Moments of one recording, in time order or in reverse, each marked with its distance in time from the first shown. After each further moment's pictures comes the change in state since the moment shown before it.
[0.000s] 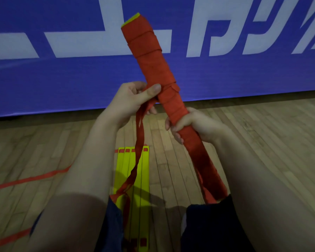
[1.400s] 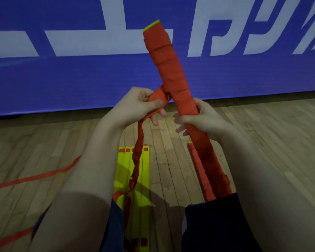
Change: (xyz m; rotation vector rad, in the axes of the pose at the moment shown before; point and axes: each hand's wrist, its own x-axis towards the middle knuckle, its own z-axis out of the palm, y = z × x) left_hand -0.006 0.002 -0.001 0.286 -0.118 -0.090; right_hand -0.002 -0.002 -0.005 -0.136 0.440 -0.030
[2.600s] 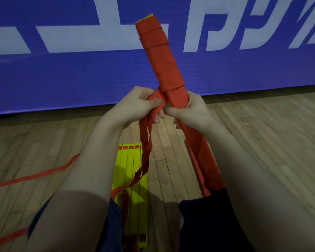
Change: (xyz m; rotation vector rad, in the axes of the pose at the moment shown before) left_hand 0.004 -0.001 0.013 0.034 -0.072 -0.005; right_hand -0.001 -0.007 0.019 -0.180 0.188 -0.116
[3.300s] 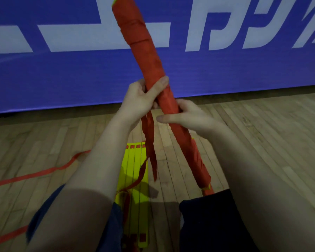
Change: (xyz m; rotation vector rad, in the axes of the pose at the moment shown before) left_hand 0.011 0.000 0.019 -0.283 0.366 0.089; right_hand 0.003 0.006 0.001 -0.035 -0.289 0.035
